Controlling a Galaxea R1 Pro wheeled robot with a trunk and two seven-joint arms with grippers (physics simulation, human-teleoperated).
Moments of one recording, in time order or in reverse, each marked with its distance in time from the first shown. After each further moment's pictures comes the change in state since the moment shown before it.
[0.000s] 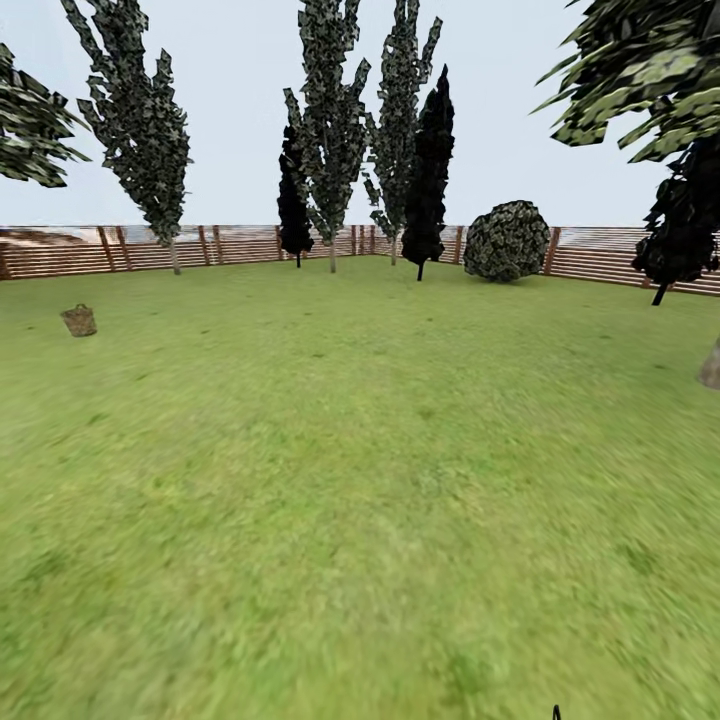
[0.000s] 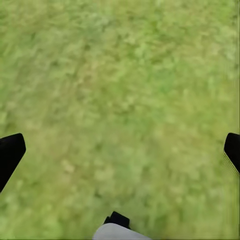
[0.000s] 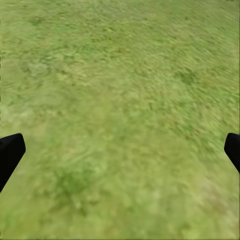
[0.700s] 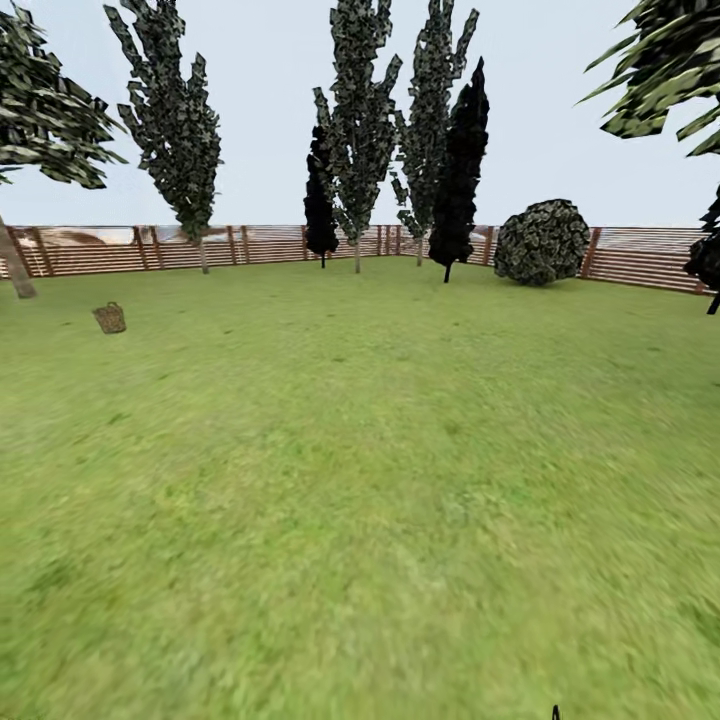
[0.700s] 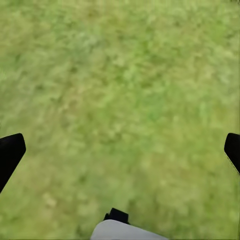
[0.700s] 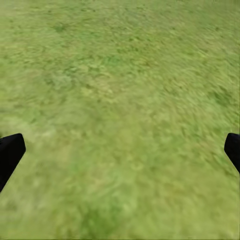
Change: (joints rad) left arm 0.000 -0.016 0.001 0.001 -0.077 0.002 0.006; right arm 0.000 0.001 0.001 0.001 0.001 0.000 0.000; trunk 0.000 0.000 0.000
